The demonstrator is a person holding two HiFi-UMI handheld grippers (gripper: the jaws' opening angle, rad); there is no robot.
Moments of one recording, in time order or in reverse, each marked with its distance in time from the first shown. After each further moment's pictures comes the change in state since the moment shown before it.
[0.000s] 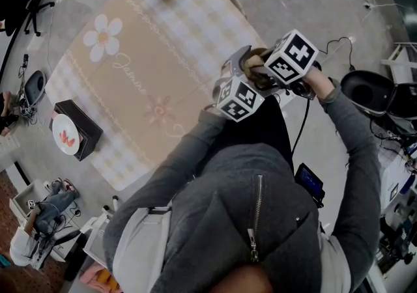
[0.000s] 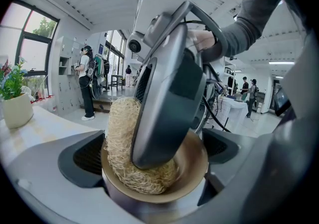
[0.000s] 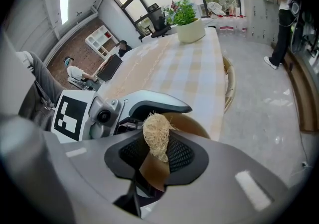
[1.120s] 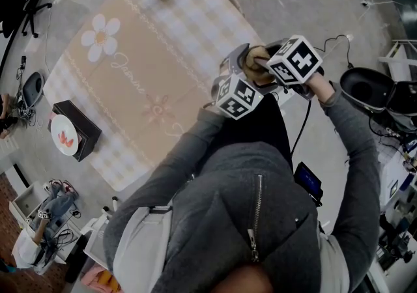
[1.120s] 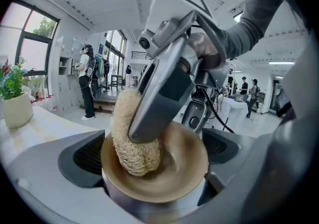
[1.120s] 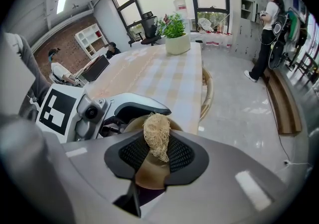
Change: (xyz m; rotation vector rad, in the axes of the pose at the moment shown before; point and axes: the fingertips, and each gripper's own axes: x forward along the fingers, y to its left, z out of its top) left arm 0.000 0.000 -0.001 -0.001 0.000 0.000; right arm -0.015 -0.025 0.001 -0.009 -0.094 -0.217
